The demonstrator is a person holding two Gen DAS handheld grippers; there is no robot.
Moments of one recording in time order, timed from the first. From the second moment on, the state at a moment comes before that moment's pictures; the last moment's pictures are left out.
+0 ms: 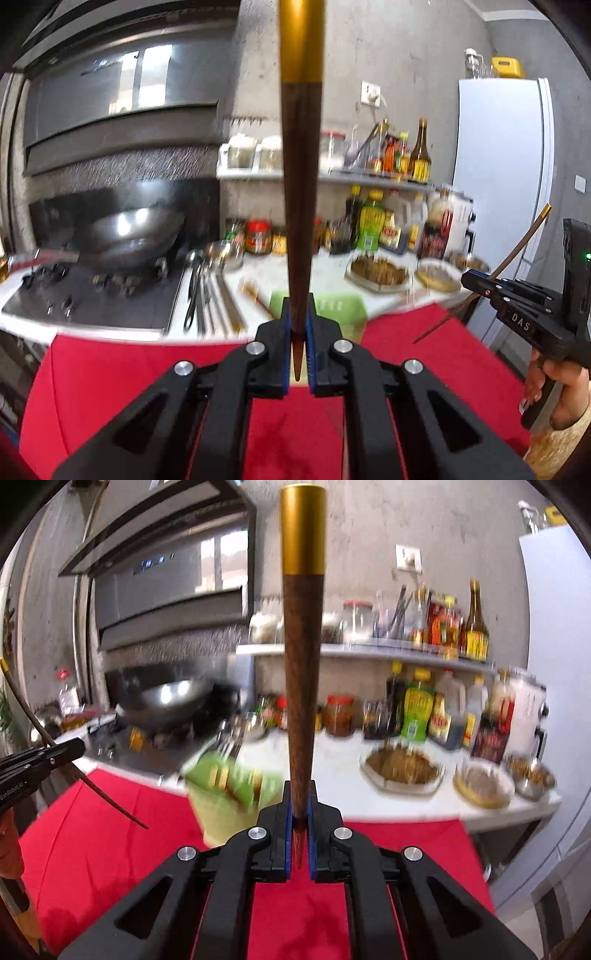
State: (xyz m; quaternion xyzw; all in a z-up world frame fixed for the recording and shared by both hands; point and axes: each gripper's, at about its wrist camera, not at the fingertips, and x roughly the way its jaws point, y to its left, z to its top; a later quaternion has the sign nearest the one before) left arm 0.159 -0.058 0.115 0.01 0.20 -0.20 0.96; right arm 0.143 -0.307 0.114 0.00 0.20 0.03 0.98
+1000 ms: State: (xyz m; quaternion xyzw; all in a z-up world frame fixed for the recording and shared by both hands) left arm 0.215 -0.081 0.130 0.02 0.19 -0.15 0.97; right arm 0.178 -0.303 0.147 0.02 0.19 0.08 0.98
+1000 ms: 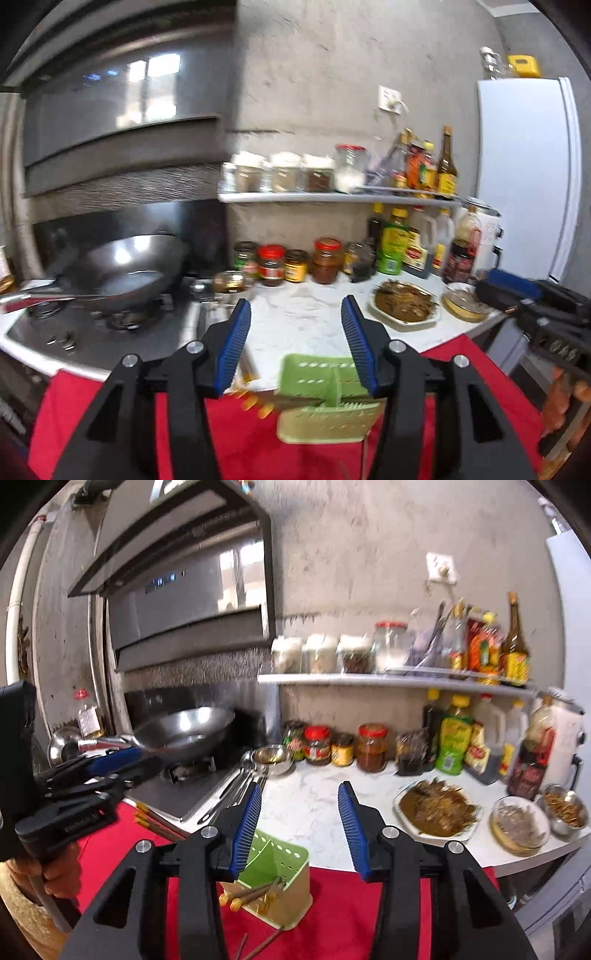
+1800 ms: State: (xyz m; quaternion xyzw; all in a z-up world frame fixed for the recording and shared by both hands) left arm 0.055 0.005 -0.070 0.04 0.37 -0.07 0.93; right arm 0.038 -0.214 -0.046 0.02 0.35 0.12 0.93
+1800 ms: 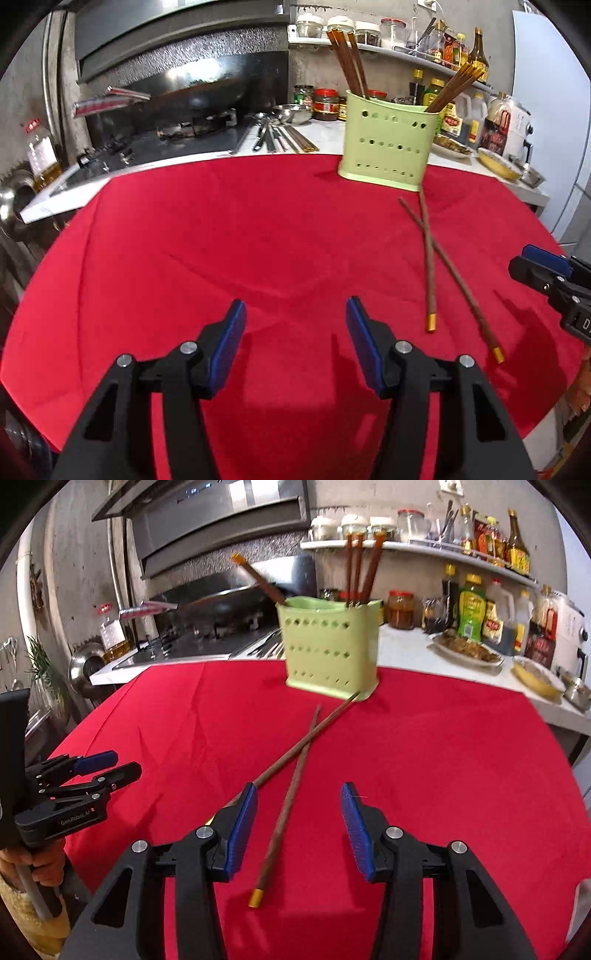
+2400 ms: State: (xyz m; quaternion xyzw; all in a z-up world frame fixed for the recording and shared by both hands) left arm 0.068 0.020 -0.076 0.02 0.37 -0.08 0.92; right arm 0.100 -0.166 -0.082 0.05 0.45 0.09 0.88
